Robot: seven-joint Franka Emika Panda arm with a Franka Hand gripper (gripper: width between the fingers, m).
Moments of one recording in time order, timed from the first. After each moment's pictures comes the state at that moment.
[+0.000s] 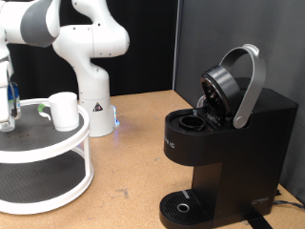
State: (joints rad) arm -0.10 -0.36 -0.70 -2.64 -0.31 2.27 -1.38
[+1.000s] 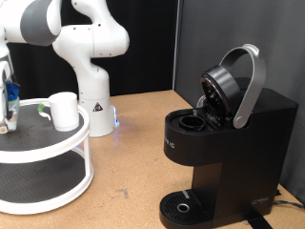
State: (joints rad) arm -0.06 -0.32 -0.69 -2.59 -0.23 2.26 -1.27
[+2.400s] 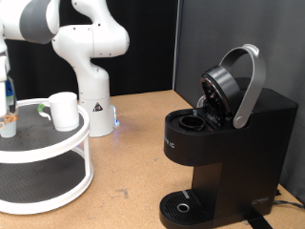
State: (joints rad) arm -0.08 -0.35 -0.68 -2.60 -0.31 2.29 -1.41
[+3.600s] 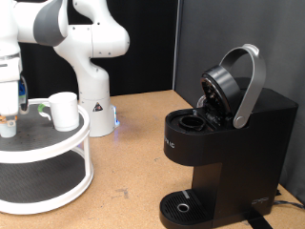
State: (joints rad) arm -0.15 -0.46 -0.66 -2.74 -0.41 2.35 -1.34
